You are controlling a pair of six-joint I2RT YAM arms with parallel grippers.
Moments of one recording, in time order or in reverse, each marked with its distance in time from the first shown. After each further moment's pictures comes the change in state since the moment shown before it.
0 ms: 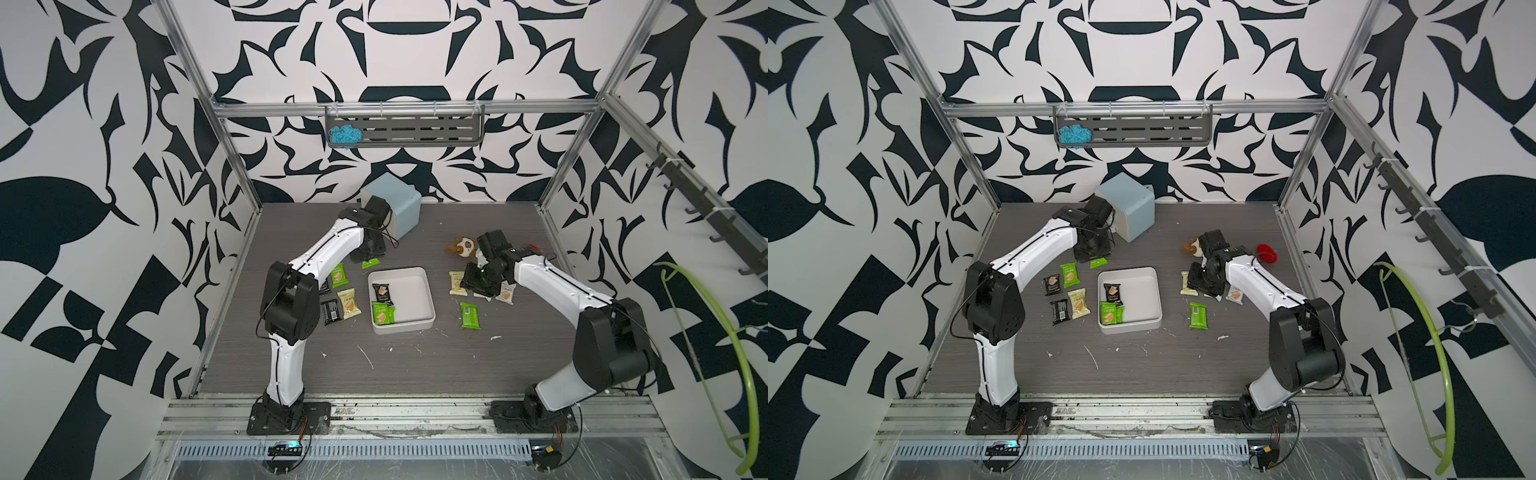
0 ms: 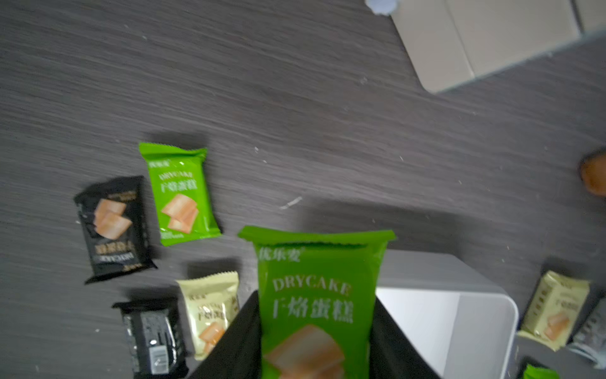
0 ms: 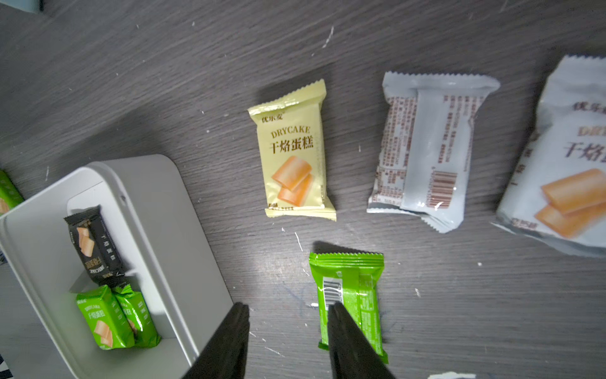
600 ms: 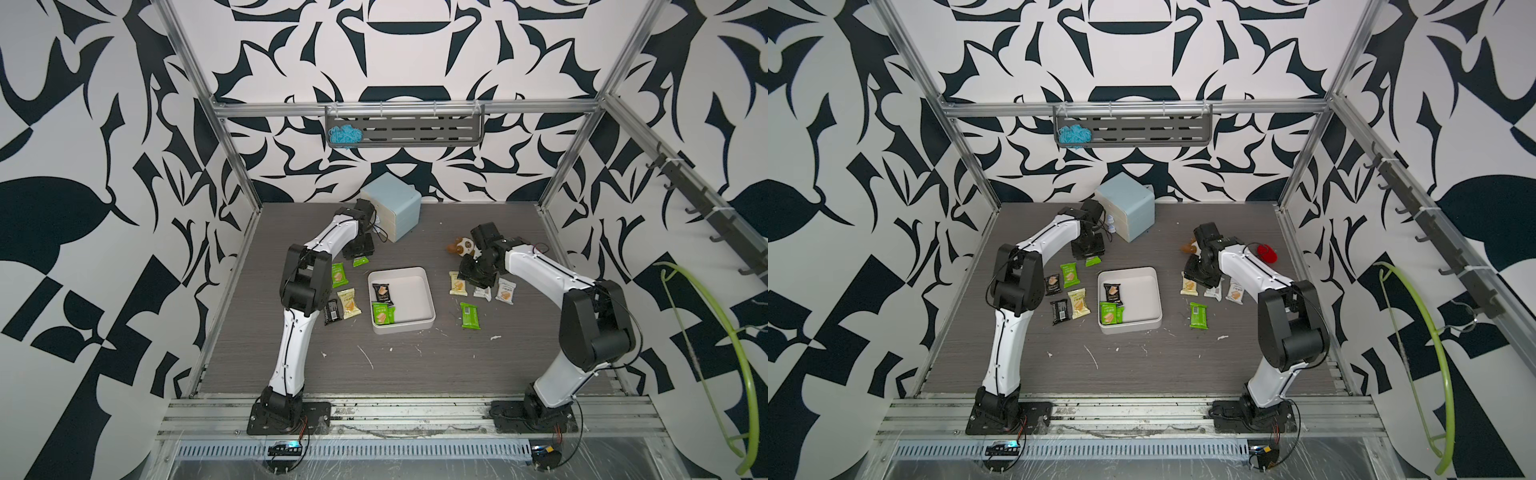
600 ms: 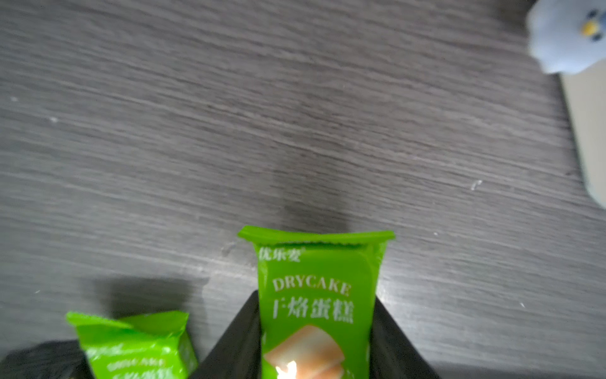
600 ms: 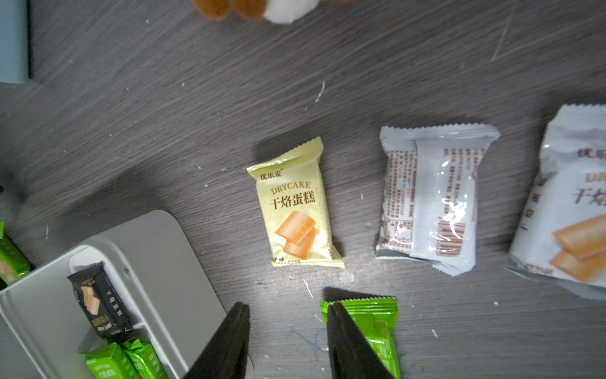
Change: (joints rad) left arm 0.114 0.327 0.176 0.056 0.060 0.130; right arm 0.000 0.118 0.102 0.012 0.052 0.080
